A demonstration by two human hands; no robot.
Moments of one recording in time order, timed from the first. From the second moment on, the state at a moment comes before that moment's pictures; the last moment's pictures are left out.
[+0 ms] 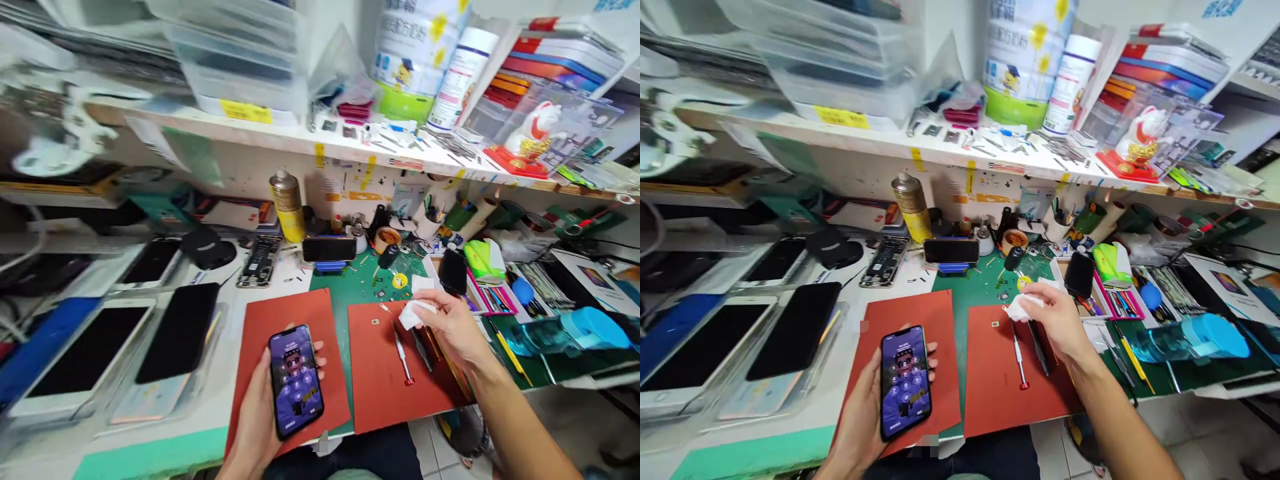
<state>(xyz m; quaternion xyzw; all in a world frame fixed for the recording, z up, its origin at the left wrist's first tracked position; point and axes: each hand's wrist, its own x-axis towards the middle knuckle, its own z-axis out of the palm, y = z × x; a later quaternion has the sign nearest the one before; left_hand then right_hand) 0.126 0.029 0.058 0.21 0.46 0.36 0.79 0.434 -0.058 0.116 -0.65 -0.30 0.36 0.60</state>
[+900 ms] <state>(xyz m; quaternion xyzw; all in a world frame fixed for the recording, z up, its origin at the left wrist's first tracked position) 0.123 0.027 0.060 0.12 0.37 0.38 0.84 0.486 0.203 0.093 -0.76 -0.61 0.07 0.23</state>
